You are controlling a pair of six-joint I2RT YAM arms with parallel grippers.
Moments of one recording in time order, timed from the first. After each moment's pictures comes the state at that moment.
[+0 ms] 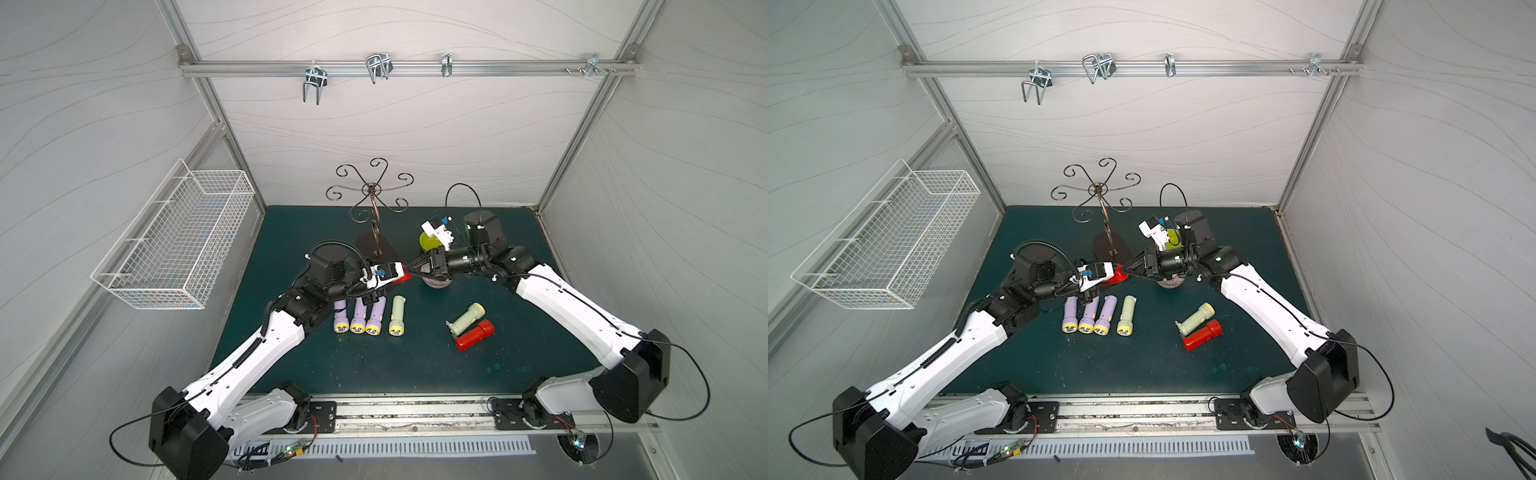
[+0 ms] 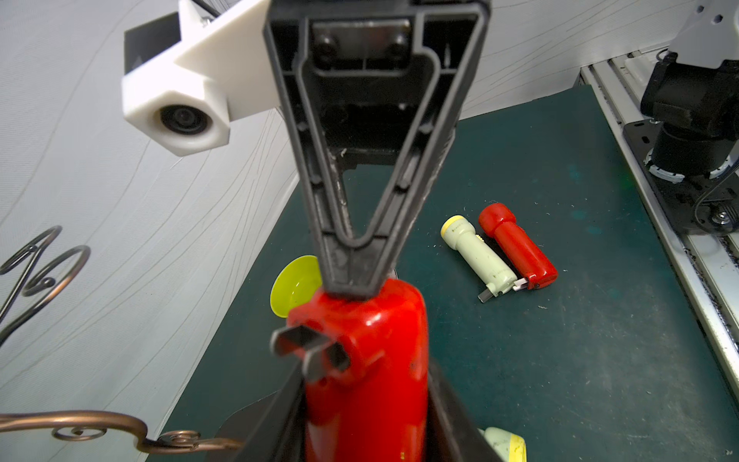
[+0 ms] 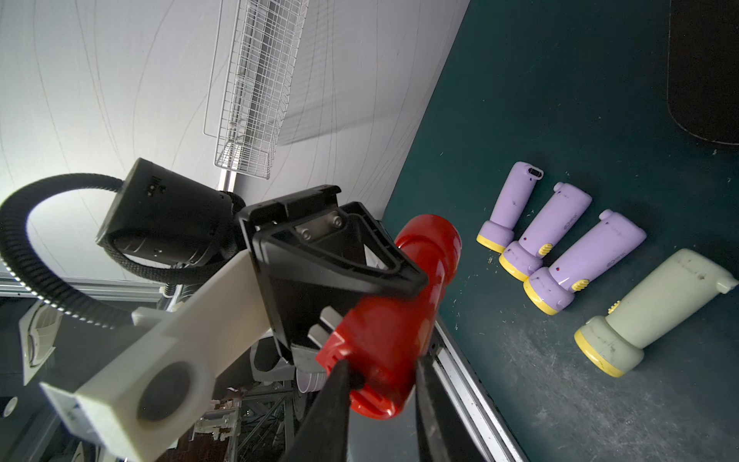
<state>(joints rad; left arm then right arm) -0.54 1.08 0.90 -0.19 0.56 0.68 0.66 1.39 1.29 -0.43 -0.89 0.69</state>
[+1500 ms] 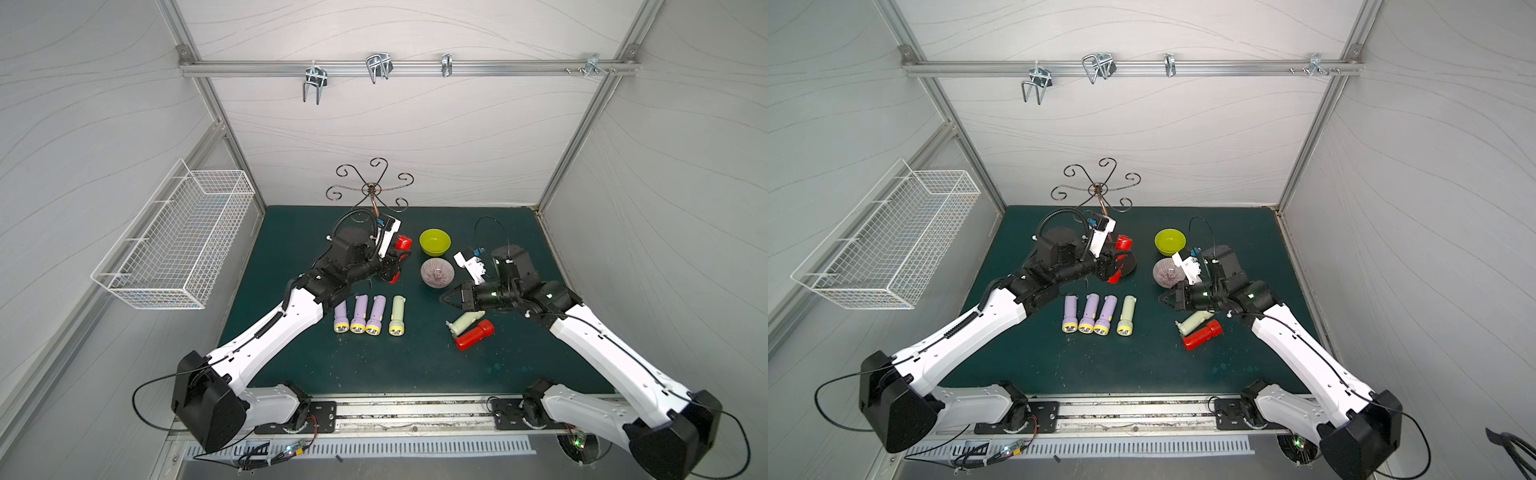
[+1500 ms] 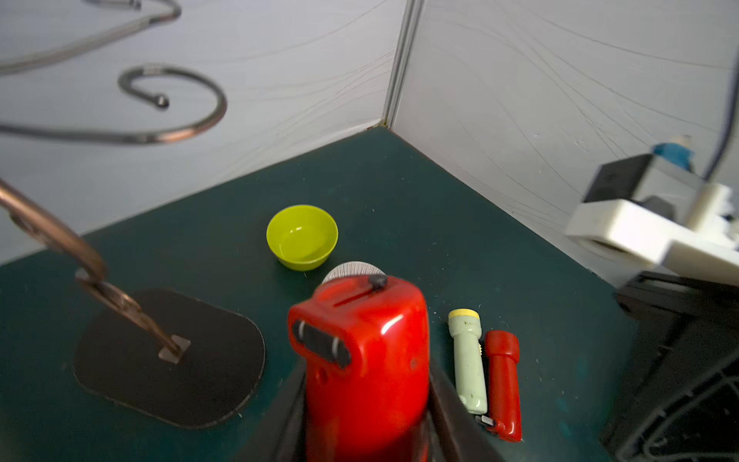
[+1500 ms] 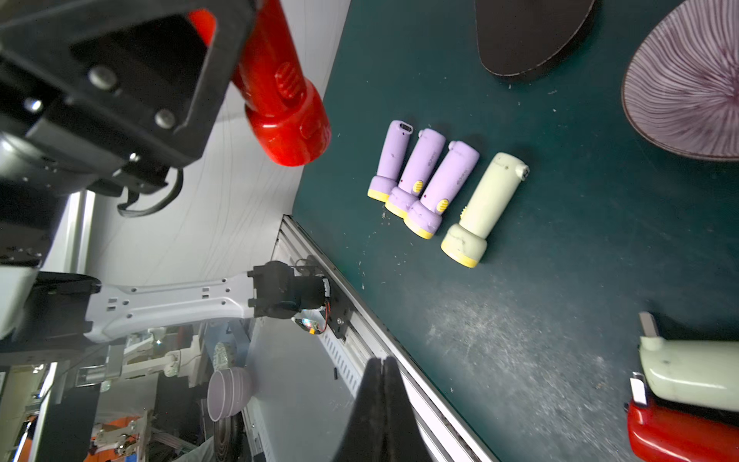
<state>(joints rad) -0.60 1.29 1.09 -0.20 0.22 -0.20 0.59 1.03 0.97 -0.66 -0.64 0.51</state>
